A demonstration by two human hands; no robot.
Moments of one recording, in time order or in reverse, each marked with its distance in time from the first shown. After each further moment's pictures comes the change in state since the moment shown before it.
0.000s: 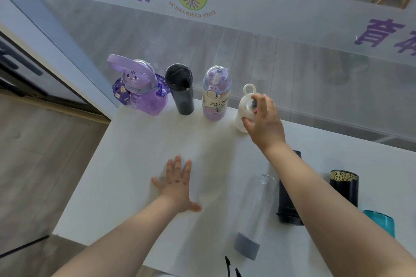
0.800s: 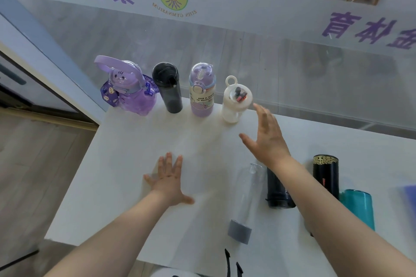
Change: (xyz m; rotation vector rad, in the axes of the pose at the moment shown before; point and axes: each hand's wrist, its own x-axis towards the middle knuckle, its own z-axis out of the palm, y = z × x) left_hand -0.002 -0.003 0.003 -0.003 0.053 0.010; right_hand -0.072 0.017 -0.038 -0.019 -0.053 -0.040
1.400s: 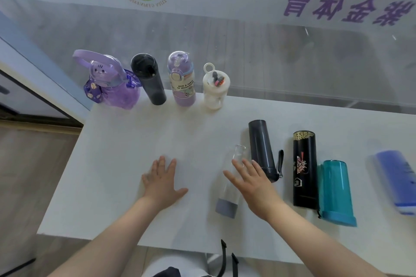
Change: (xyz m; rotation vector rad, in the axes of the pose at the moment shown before) left_hand -0.026 0.010 0.046 -0.010 0.187 0.084; right_hand -0.169 0.028 0.025 -0.594 -0.439 -0.268
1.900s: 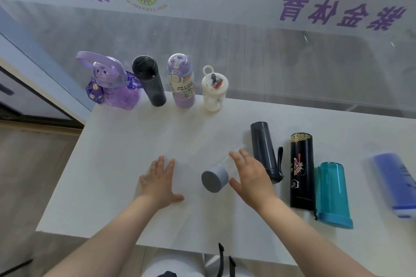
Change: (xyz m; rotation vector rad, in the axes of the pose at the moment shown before) left_hand -0.005 0.003 -0.004 0.059 -0.019 -0.029; right_hand 0.013 -0.003 -0.028 0.391 0.161 0.250
